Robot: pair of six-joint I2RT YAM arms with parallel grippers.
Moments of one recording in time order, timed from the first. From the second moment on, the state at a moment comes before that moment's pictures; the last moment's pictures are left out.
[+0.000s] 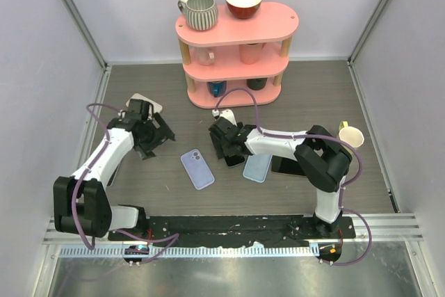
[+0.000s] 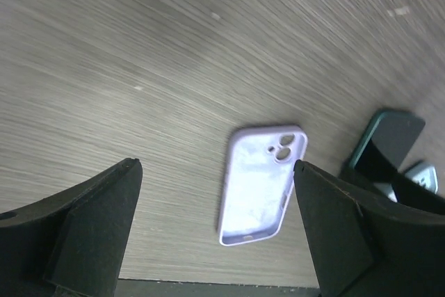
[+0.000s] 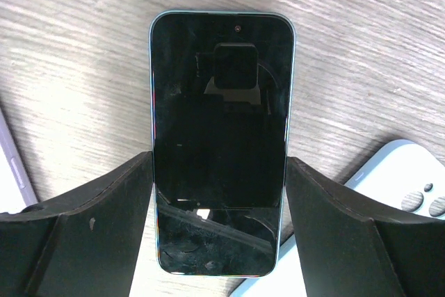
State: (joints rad) left arm -0.17 1.31 0.92 -0.72 0.04 -0.80; right arm 0.90 1.87 1.20 -0.37 0.37 0.44
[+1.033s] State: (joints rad) left arm 0.16 1.23 0.77 -0.71 0.13 -0.73; right arm 1.20 1.90 1.33 -0.35 0.35 0.55
